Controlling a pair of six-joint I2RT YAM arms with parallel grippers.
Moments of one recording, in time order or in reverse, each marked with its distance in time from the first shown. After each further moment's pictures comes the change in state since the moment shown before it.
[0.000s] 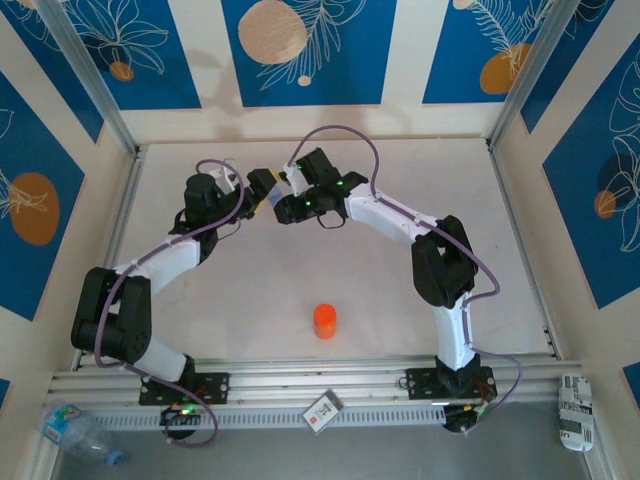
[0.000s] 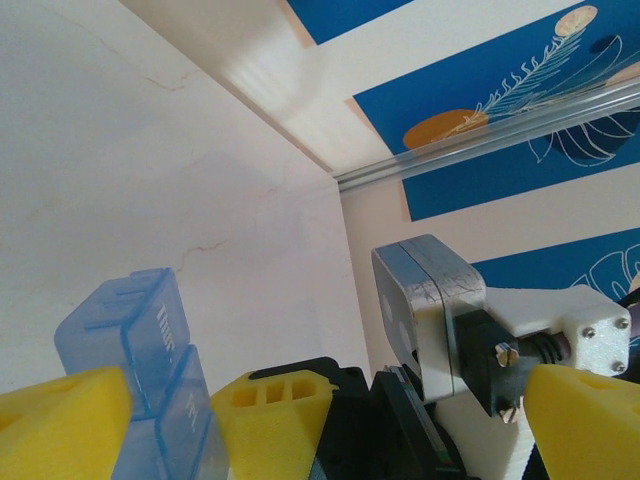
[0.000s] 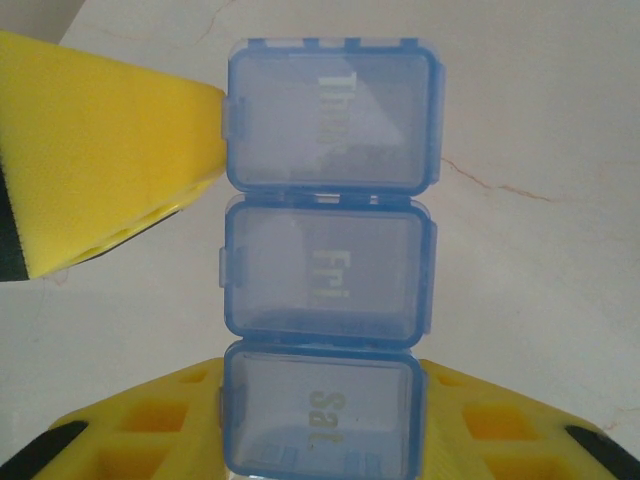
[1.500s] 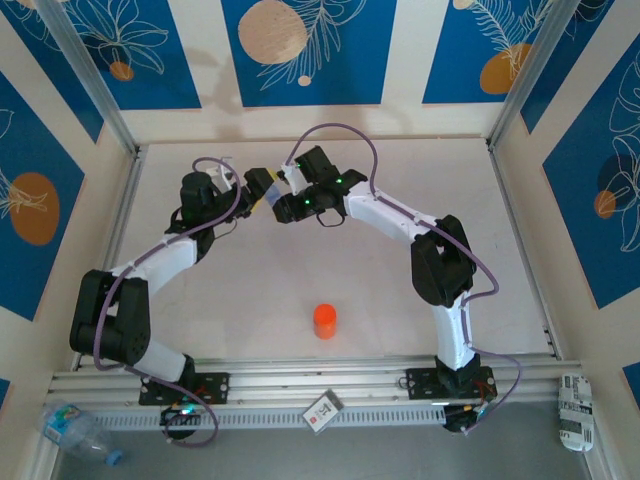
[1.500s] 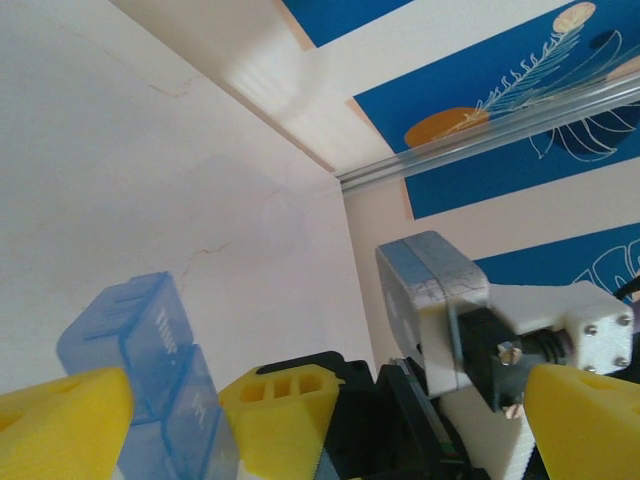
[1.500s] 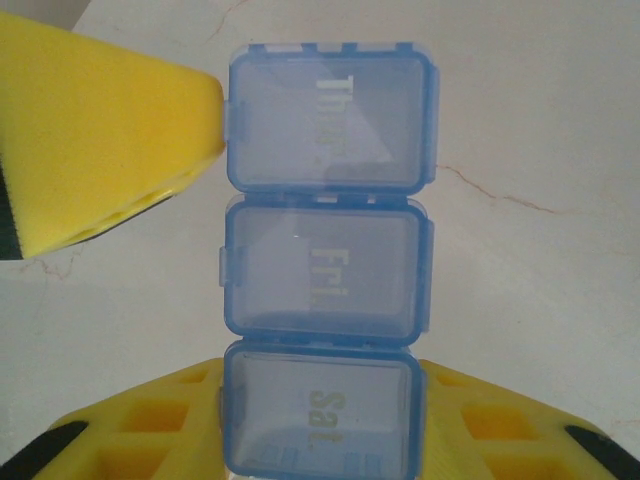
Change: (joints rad) left arm 0.024 -0.013 0.007 -0.039 0.021 0.036; right arm -0.002 0.011 0.032 -0.023 -0.008 -0.028
